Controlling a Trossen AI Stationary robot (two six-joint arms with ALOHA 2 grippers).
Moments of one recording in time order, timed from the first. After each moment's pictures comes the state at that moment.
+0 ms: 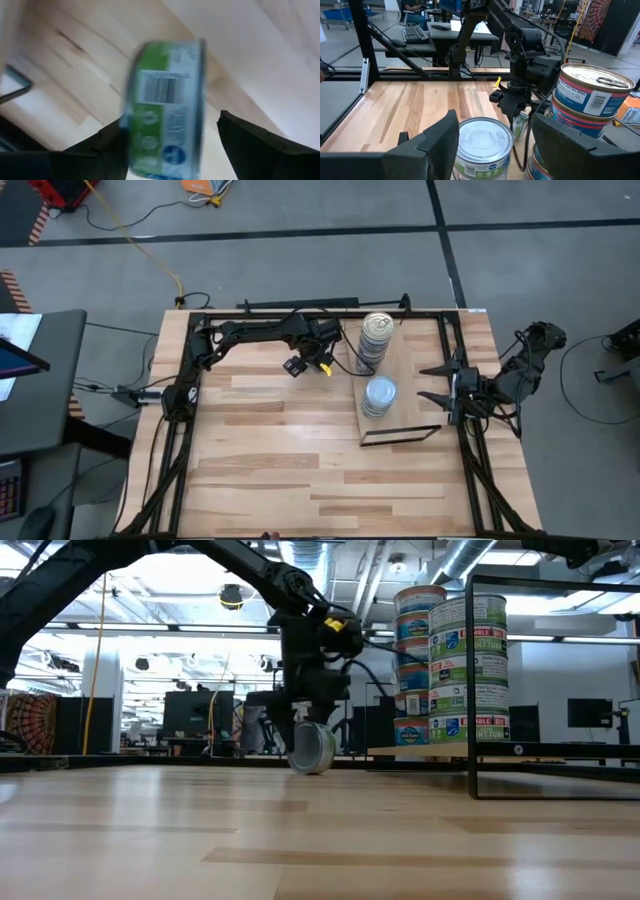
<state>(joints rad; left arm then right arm) 0.35 2.14 1.79 -0.97 -0.15 1.17 0.75 0.43 0.65 -0.44 0.94 0.10</state>
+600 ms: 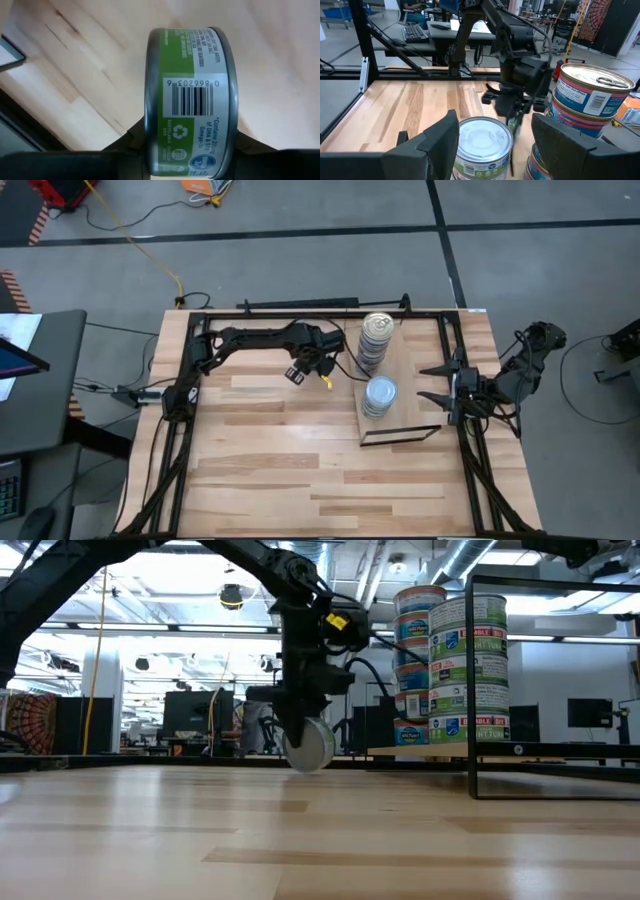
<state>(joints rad) 0.29 2.14 1.78 -1.01 -0.27 0.96 0.75 0.43 0.65 -0.44 0.94 0.10</state>
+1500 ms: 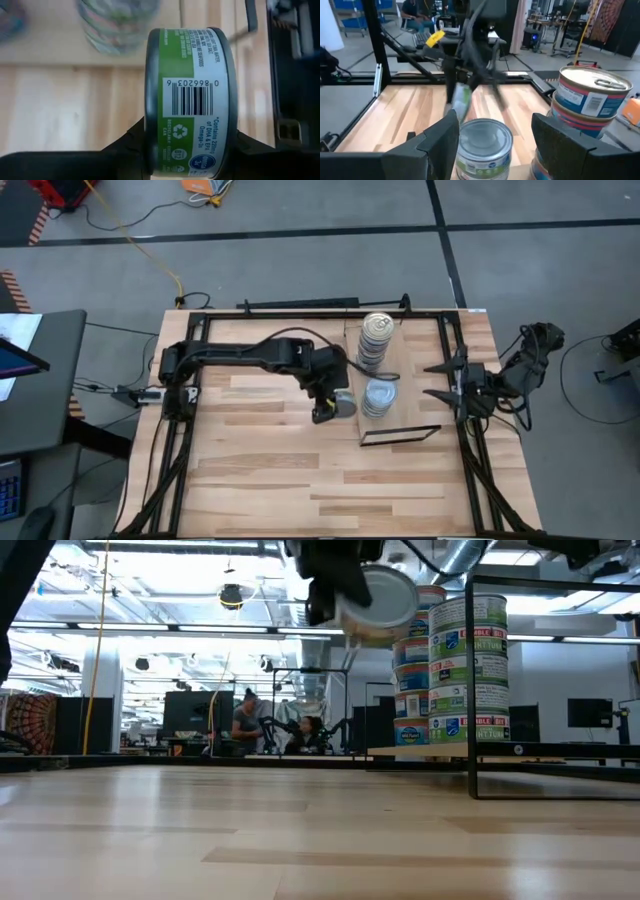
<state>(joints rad) 0.05 1.92 1.85 -0.89 0.28 -0.13 0.75 0.36 0.66 -0.49 0.89 0.09</state>
